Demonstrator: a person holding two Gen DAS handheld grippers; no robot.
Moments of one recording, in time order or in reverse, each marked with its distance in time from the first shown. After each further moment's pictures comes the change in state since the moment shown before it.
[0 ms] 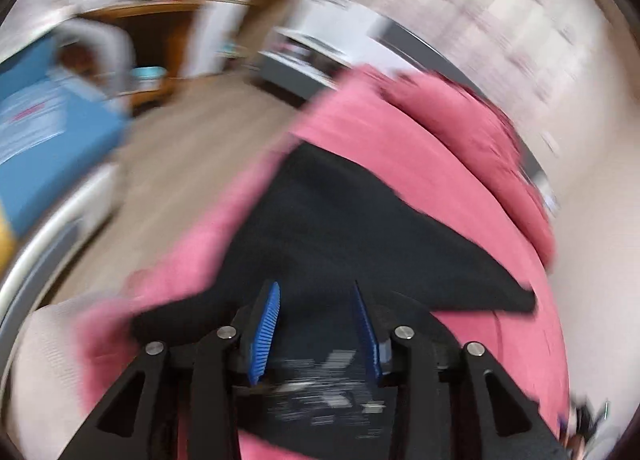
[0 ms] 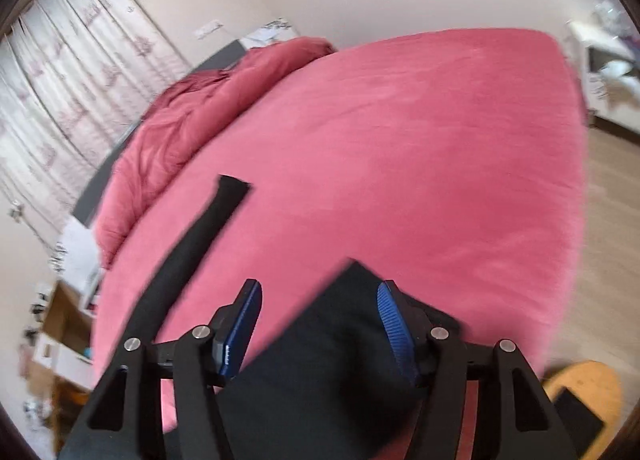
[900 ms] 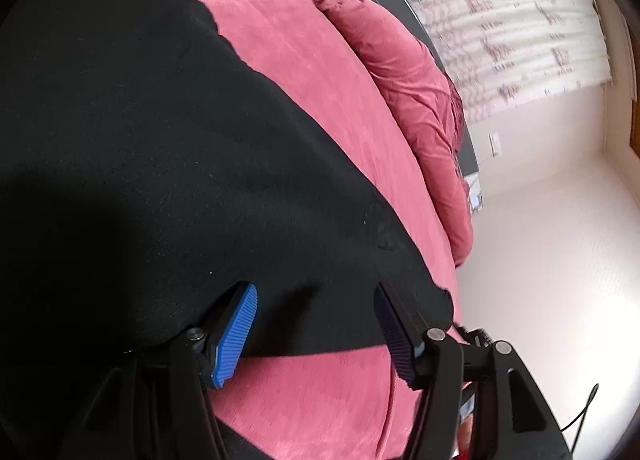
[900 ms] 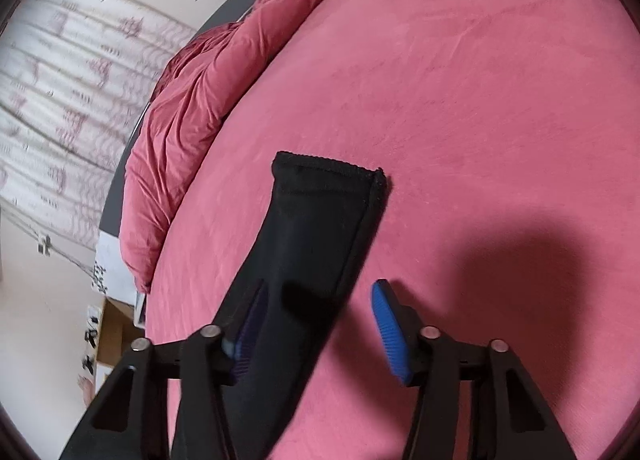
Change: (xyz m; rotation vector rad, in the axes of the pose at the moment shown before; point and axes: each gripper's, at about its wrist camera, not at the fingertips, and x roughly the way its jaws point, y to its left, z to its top) left arm 0.235 -0.154 -0.035 -0.291 0.171 -0.339; right arm 0.325 0.138 0.076 0.155 0.191 0.156
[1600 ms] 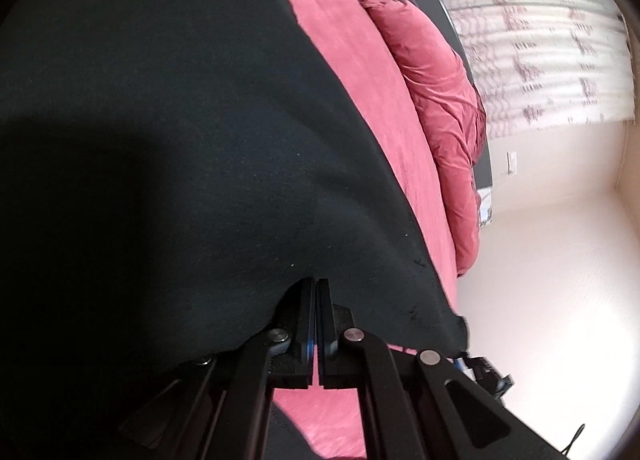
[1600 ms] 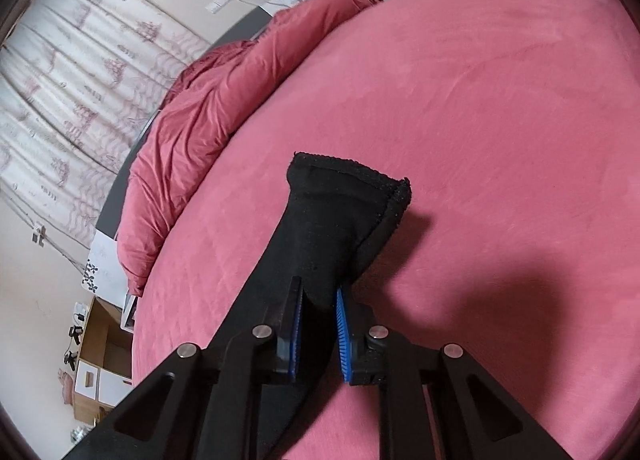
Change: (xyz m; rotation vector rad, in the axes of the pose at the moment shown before) left arm -0.005 0.032 0.005 -0.101 0.053 0.020; right arm -0.057 0.009 -0.017 -0.101 -0.109 -0.031
